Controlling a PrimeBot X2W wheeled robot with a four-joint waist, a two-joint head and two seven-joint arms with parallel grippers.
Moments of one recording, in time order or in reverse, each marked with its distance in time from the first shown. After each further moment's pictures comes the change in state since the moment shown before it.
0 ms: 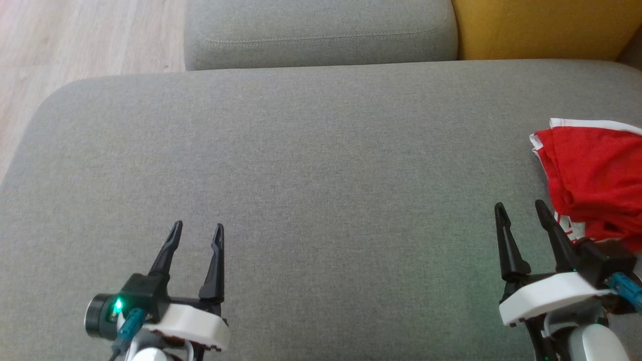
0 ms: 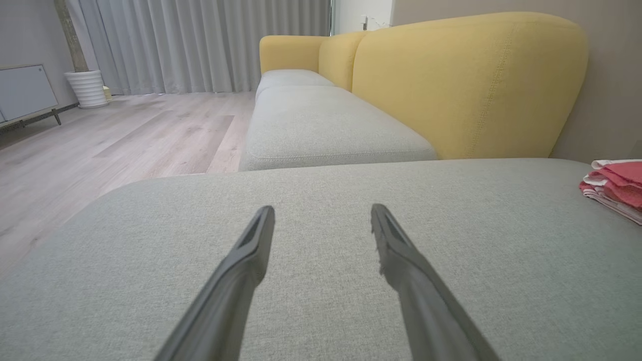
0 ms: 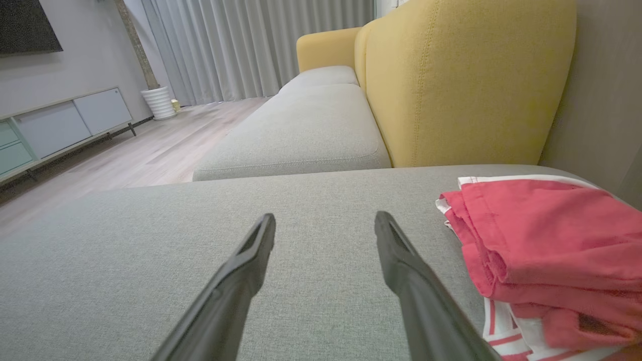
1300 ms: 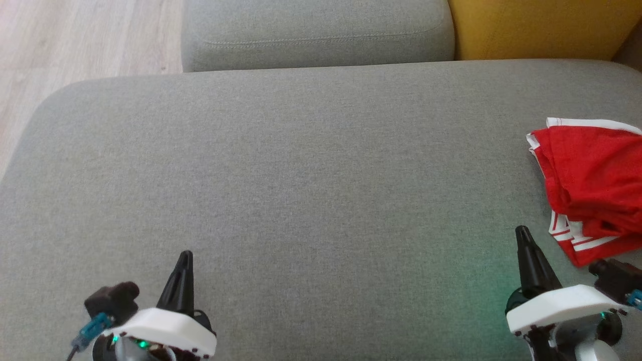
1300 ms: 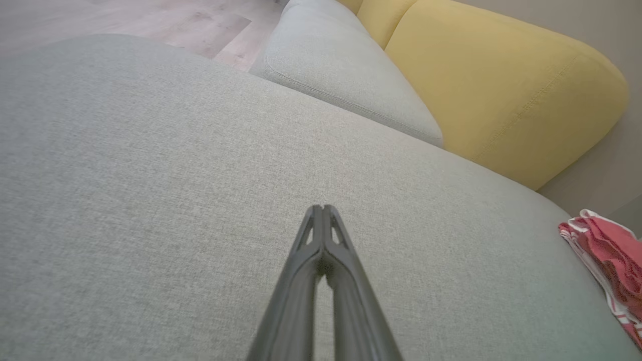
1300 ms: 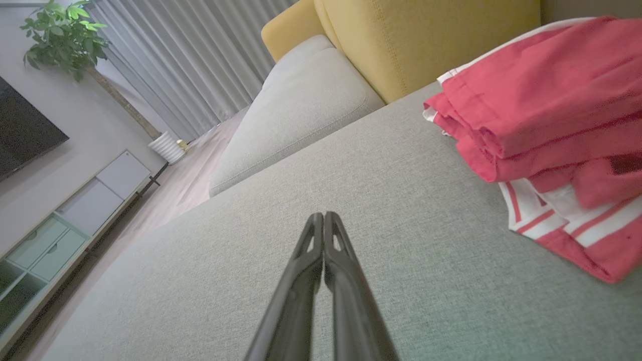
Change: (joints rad) left arm 0.023 -0.021 0.047 0.102 -0.381 -0.057 0.076; right arm 0.014 0.000 -0.005 0.123 0.383 -0.001 0.008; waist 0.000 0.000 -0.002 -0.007
